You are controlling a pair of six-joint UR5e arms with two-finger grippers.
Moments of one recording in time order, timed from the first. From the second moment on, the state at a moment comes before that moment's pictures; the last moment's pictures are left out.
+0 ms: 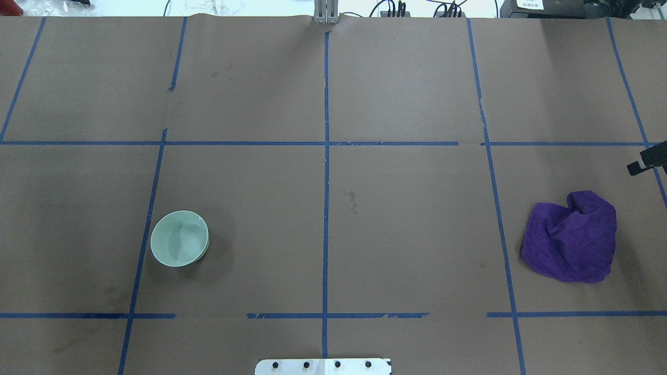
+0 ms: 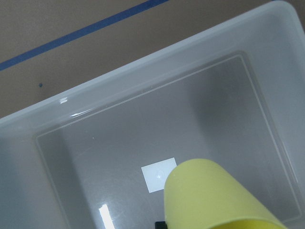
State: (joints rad) left arm -1.58 -1.41 -1.41 -1.86 -2.31 0.35; right arm 1.28 -1.67 1.82 -1.37 2.52 0.36
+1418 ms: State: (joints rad) left arm -1.53 -1.51 -1.61 -1.78 -2.32 0.13; right arm 1.06 -1.67 1.82 -1.35 2.36 0.63
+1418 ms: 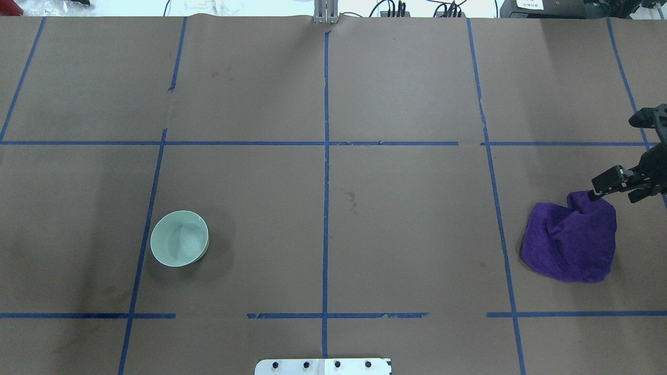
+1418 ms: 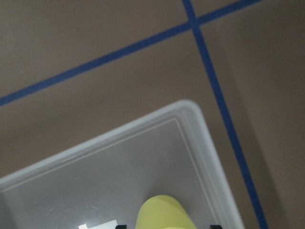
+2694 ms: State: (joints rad) left arm -1.13 -1.64 -1.93 -1.78 -2.31 -0.62; right arm 1.18 -1.69 1.91 -1.39 2.26 0.72
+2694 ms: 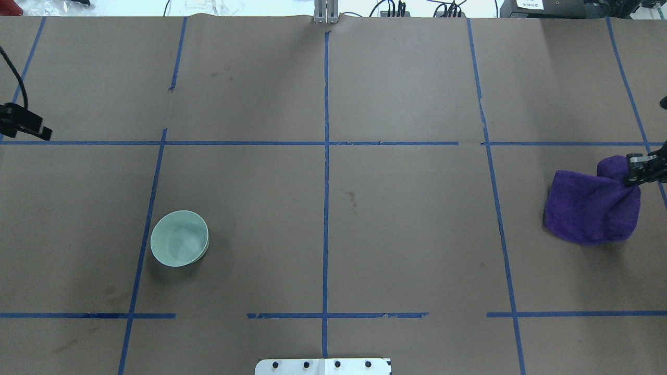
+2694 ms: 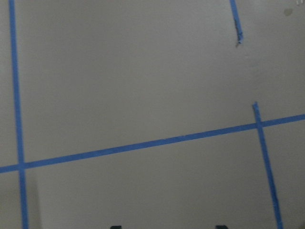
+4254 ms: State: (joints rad) left arm -0.63 -1.63 -1.98 -1.87 -2.08 -1.09; right arm 1.85 -1.70 1.49 -1.54 2.17 -0.54
